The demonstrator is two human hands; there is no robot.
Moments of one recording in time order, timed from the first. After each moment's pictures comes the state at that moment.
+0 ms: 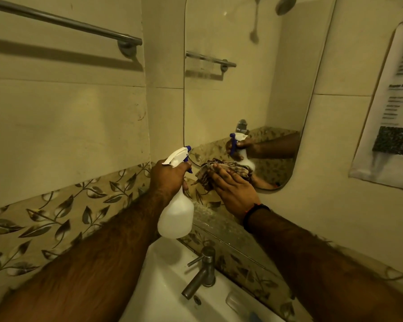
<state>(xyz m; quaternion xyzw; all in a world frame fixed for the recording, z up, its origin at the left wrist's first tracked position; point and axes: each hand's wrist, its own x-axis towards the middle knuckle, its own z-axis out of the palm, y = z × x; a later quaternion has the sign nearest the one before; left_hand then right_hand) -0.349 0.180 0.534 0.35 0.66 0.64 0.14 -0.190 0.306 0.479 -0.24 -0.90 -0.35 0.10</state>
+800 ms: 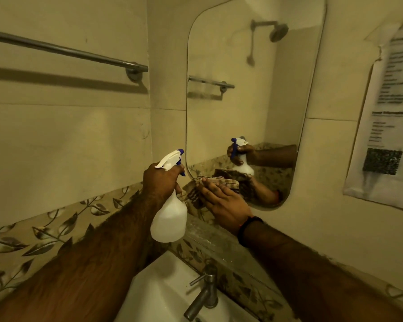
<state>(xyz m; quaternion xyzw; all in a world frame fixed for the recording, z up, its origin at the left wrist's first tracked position) -0.364 0.163 0.571 0.35 0.65 0.67 0.12 -0.206 0.280 0.497 -0.18 -0.90 -0.35 0.16</state>
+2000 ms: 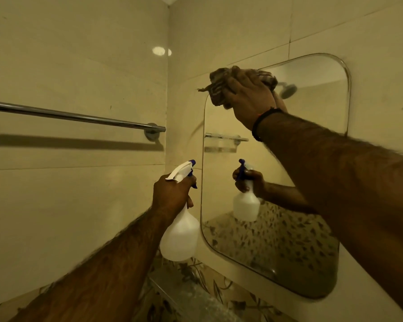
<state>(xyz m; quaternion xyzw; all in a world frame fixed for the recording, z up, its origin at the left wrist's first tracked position) -0.406 0.205 0.675 0.39 0.59 0.71 0.07 -0.256 0.323 0.867 -0.27 -0.72 -0.53 0.35</state>
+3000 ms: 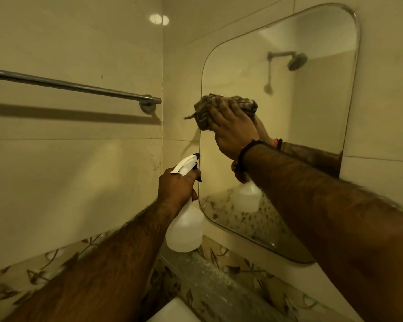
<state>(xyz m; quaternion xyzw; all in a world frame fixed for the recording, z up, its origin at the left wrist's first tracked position) -0.386 0.217 0.630 0.35 0.63 0.69 0.09 -0.285 0.346 0.742 -0.25 -0.77 -0.51 0.29</state>
